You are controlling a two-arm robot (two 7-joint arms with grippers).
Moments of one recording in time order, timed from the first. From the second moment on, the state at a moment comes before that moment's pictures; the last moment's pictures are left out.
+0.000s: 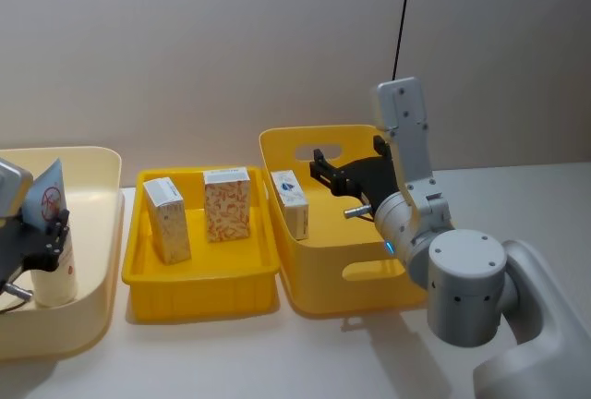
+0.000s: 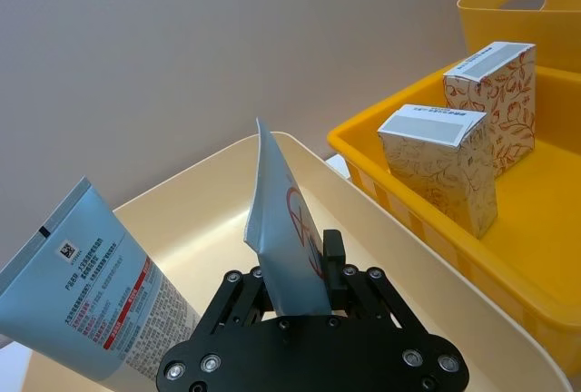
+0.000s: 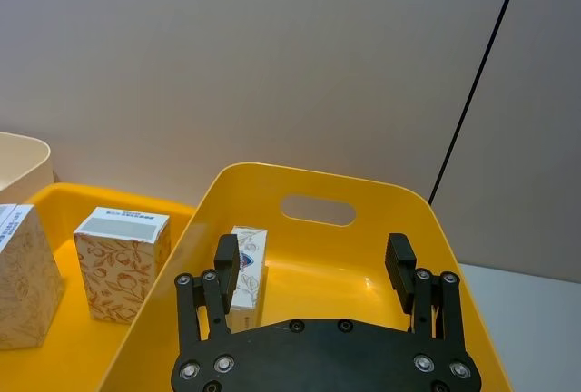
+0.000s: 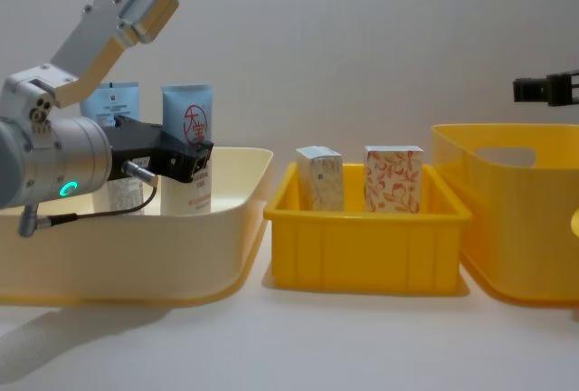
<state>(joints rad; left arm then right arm) -0.53 0.34 0.46 -1.33 -0.13 0.15 -0.17 0.37 0.16 -0.16 -1.58 0.05 0.43 -0.06</state>
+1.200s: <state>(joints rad) -0.53 0.34 0.46 -1.33 -0.13 0.15 -0.17 0.37 0.16 -0.16 -1.58 0.05 0.43 -0.06</state>
